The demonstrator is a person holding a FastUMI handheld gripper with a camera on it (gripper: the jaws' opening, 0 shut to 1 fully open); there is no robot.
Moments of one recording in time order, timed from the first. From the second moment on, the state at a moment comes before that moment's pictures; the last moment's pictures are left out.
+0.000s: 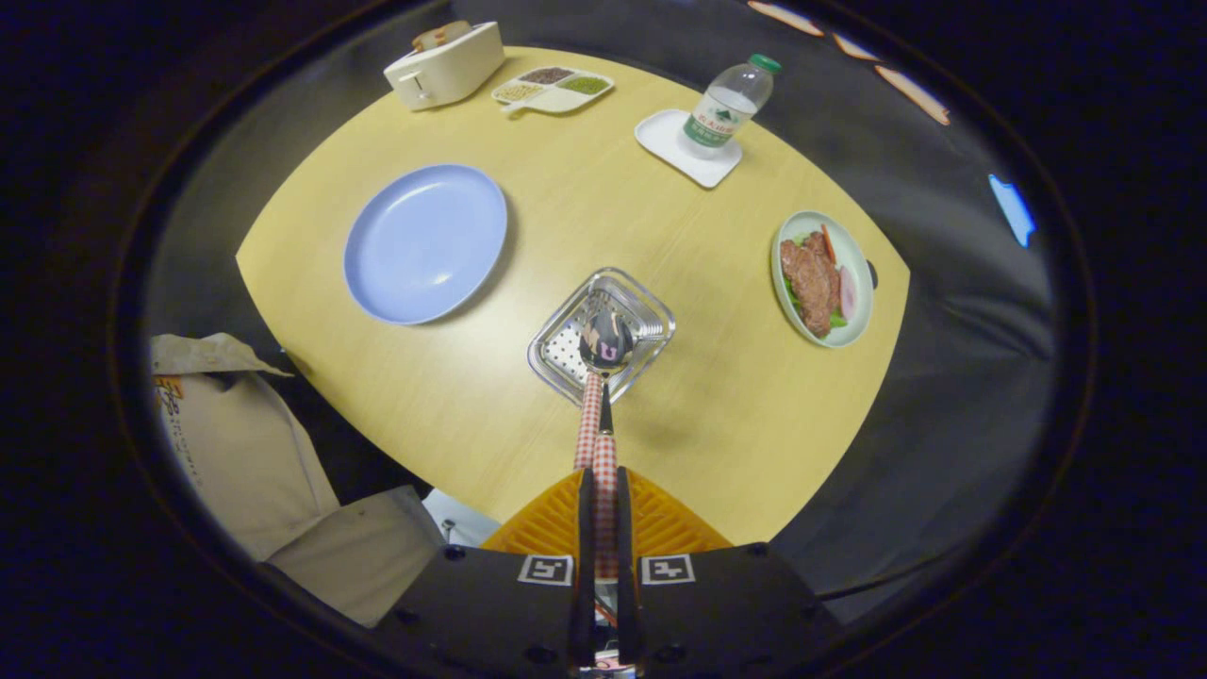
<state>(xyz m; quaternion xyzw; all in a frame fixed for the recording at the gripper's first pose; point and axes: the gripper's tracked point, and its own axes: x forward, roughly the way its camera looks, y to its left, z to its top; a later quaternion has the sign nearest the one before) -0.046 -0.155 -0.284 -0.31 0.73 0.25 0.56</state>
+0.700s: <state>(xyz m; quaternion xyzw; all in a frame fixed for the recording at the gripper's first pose) -0.032 -0.142 -0.315 -0.33 0.77 0.25 0.49</state>
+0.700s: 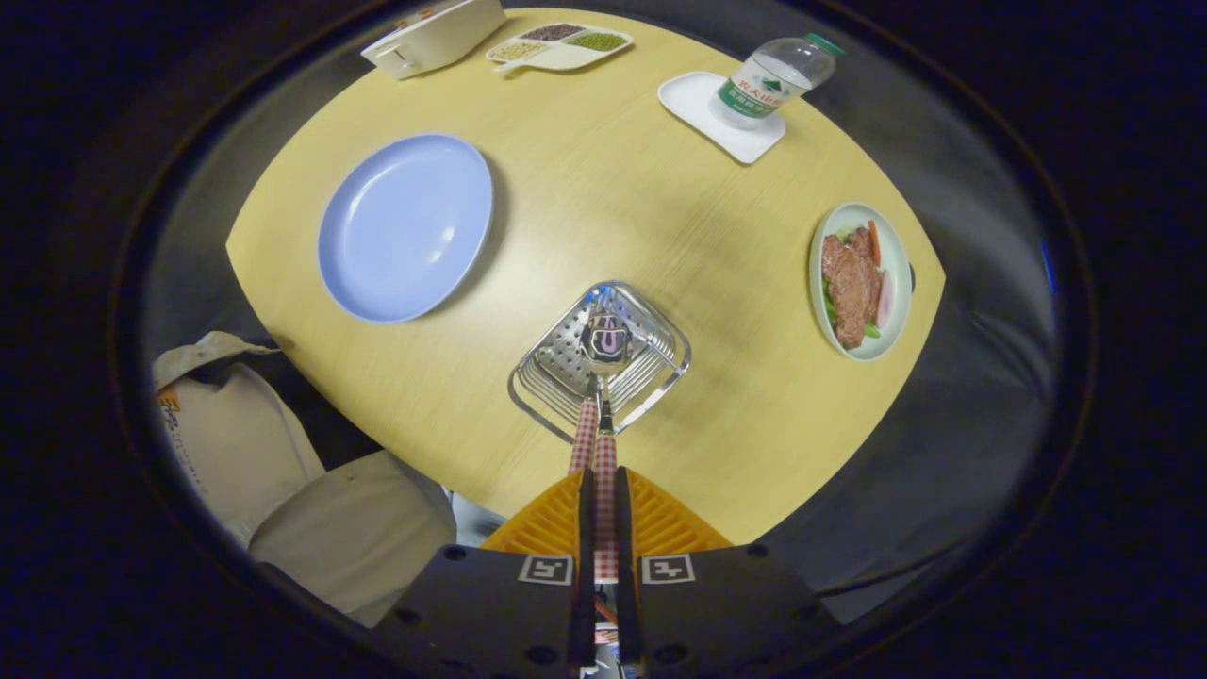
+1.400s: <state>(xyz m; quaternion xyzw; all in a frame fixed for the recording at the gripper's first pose) -0.016 -0.110 -0.294 -0.20 0.71 0.21 0.64</state>
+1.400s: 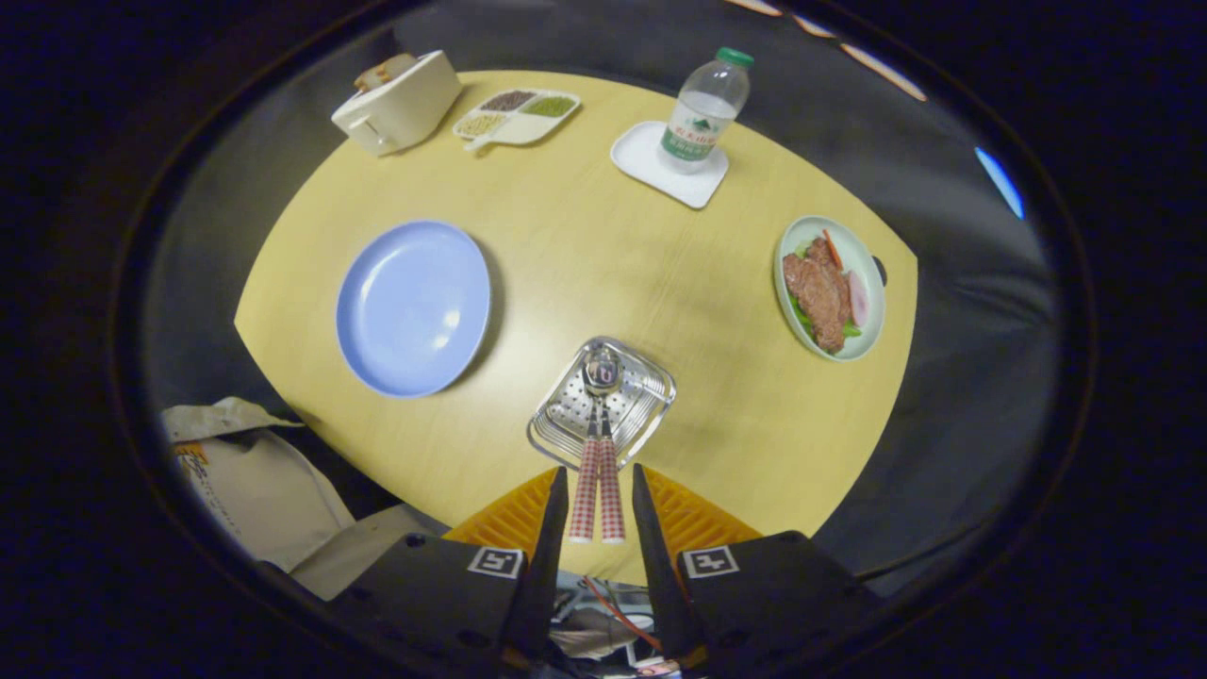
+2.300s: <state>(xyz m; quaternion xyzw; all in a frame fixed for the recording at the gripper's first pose) 0.014 -0.056 -0.132 -0.01 0.30 0.11 0.95</state>
